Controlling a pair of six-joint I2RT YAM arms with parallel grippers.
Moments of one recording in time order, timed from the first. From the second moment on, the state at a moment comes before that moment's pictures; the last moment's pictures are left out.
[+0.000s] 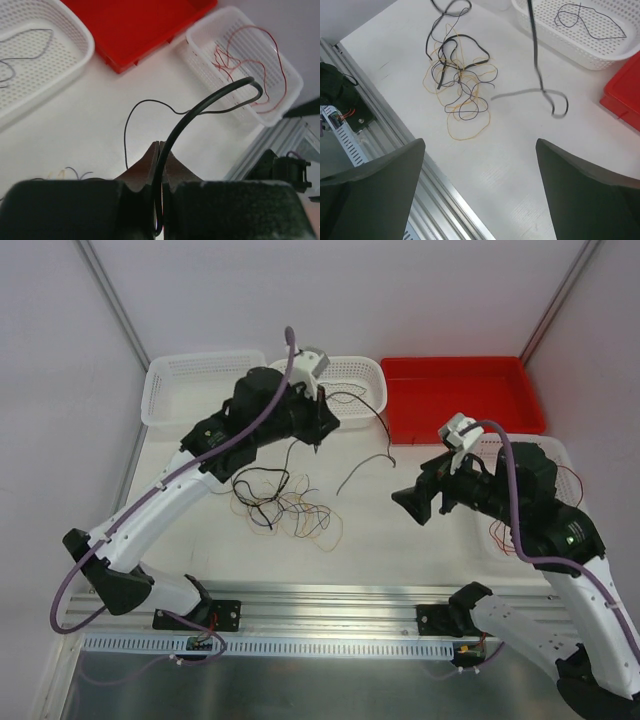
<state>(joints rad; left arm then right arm) -0.82 1.39 1.58 -0.54 0.08 -0.28 0.58 0.83 1.29 -0.83 -0.30 -0.01</state>
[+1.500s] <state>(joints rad) 0.03 2.30 2.36 -0.49 0.04 0.25 0.58 0.60 1.10 -1.04 -0.13 0.06</state>
